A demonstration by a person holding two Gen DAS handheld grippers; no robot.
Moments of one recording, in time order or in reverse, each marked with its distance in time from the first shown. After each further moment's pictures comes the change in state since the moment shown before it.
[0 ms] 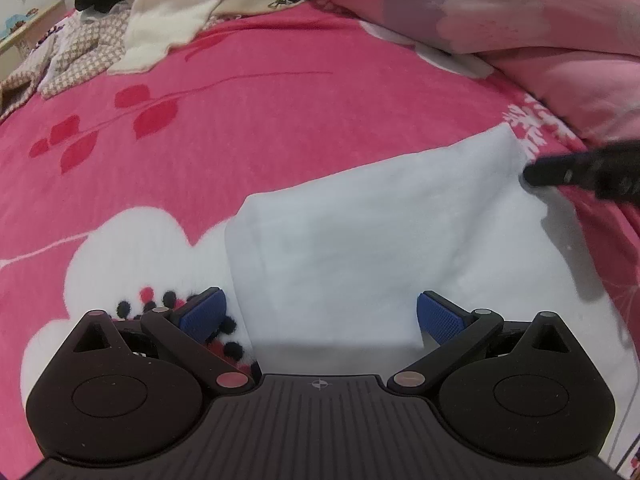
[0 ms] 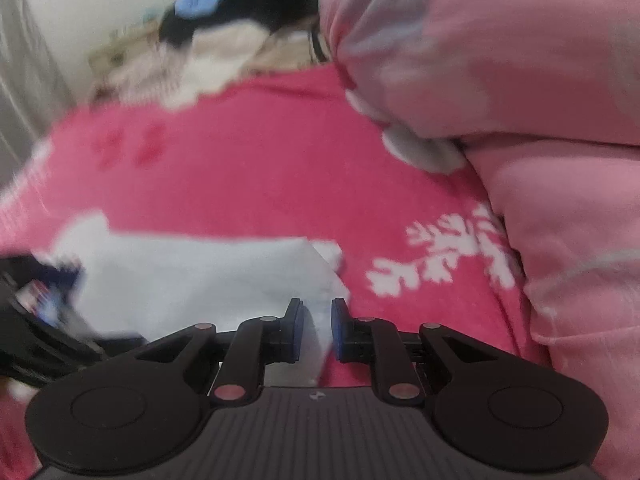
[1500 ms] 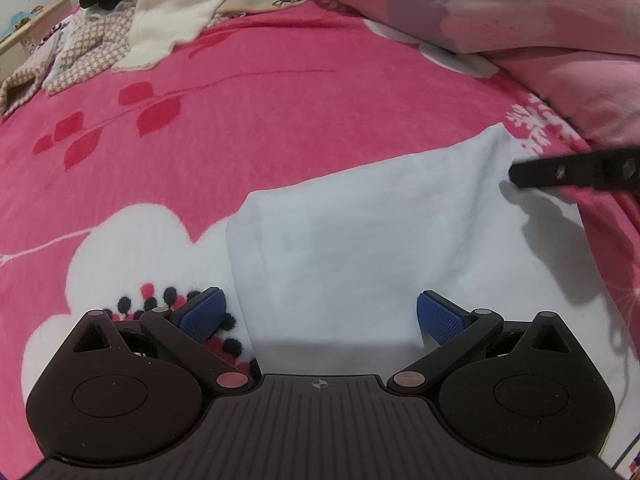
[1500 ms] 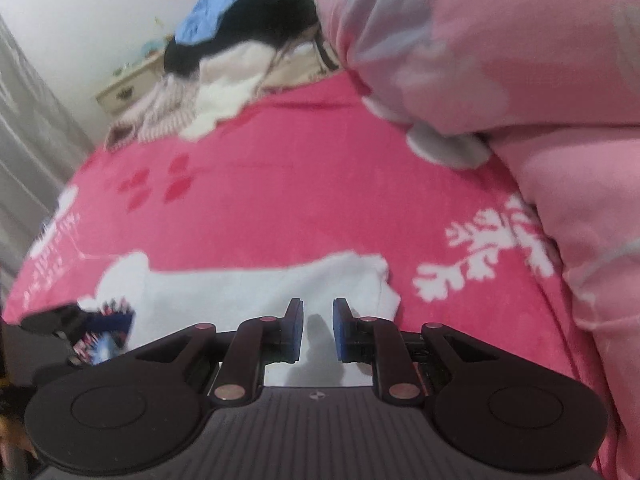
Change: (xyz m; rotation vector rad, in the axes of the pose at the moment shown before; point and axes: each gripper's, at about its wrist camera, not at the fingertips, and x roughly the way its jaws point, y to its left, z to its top) left arm 0.000 -0.002 0.000 -0.014 0.008 0.017; right arm 0.015 0.002 0.003 0.139 0.062 0.064
